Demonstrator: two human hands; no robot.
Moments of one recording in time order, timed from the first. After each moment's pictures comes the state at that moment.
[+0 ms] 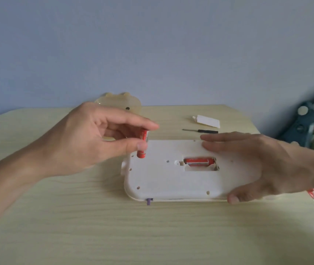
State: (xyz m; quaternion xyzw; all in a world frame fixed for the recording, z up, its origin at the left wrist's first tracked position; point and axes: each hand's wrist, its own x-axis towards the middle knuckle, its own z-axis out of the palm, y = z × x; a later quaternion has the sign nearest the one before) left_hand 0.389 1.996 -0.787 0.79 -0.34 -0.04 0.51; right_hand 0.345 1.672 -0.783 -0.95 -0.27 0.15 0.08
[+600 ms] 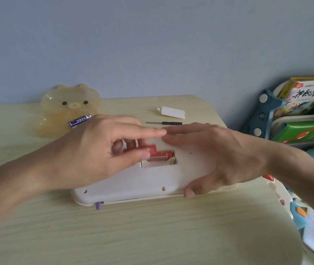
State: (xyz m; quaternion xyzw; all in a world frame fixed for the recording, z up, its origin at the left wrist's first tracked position) left_hand 0.391 1.921 -0.811 0.83 -0.43 0.00 0.34; right_hand 0.348 1.650 -0.803 -0.95 -0.23 0.14 0.16
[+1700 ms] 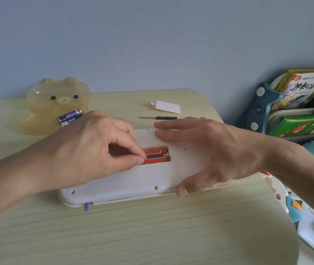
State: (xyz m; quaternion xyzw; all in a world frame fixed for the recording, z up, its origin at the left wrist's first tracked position) left_hand 0.399 1.918 -0.820 0.85 -0.44 -0.01 0.30; right_hand 0.348 1.650 -0.803 -0.95 -0.22 0.14 0.16
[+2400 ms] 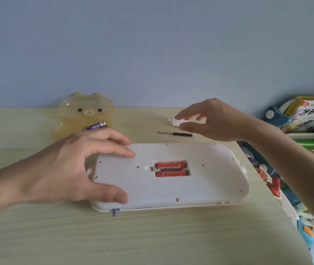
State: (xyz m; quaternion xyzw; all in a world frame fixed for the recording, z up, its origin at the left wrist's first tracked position) left_hand 0.392 1.986 -0.817 0.89 -0.35 -0.07 0.28; right_hand 0.435 1.648 -0.797 -0.98 -0.14 0.01 0.16
